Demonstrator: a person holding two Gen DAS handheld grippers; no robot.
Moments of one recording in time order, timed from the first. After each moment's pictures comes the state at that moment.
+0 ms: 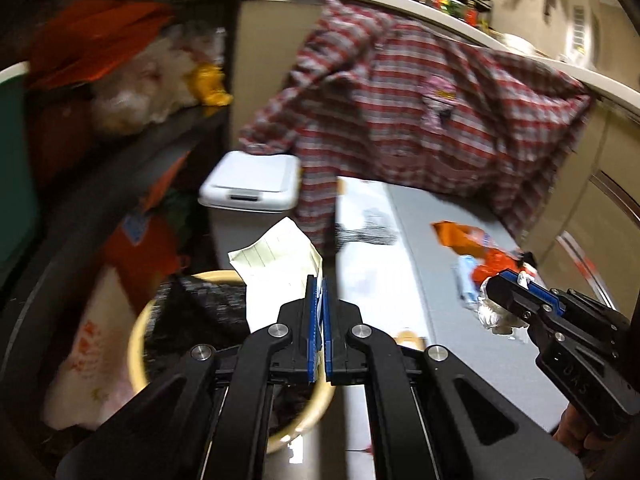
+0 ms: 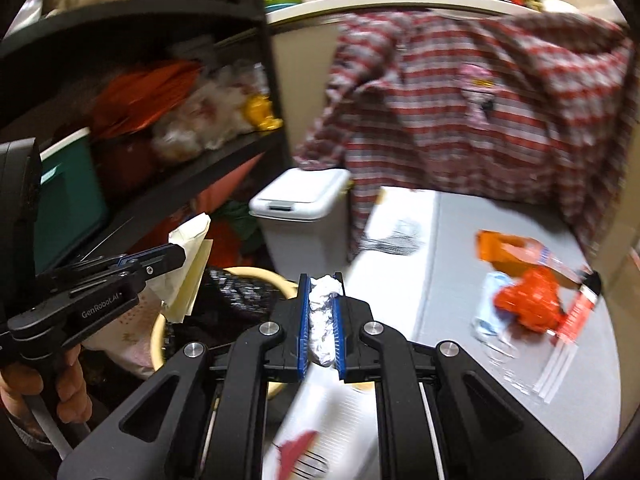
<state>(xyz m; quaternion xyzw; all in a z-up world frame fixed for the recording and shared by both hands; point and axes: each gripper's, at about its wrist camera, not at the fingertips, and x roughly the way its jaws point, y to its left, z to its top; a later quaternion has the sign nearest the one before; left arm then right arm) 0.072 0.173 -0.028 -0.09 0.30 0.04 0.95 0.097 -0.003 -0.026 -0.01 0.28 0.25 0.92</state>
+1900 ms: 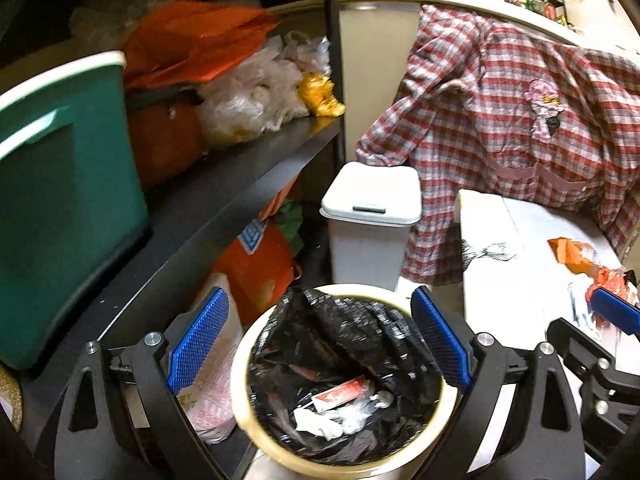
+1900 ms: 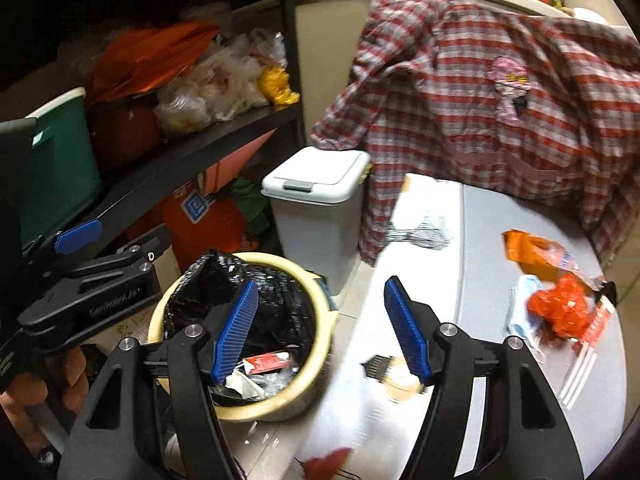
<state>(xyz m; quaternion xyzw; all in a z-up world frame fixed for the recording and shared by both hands) 0.077 0.210 -0.037 -0.03 0.28 0.22 0.93 0.106 0.045 -0.041 -0.04 0.31 0.24 0.92</state>
